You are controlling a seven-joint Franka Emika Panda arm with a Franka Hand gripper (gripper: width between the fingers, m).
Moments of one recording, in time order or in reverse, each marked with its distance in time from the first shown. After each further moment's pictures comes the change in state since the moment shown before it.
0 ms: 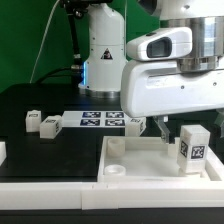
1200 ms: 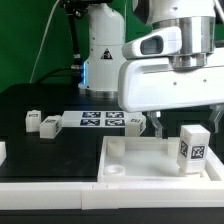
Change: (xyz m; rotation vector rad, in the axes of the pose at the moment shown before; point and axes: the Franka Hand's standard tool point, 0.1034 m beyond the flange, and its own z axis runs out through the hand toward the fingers) arm -0.024 -0.004 -0.002 -0.004 0.011 -0.003
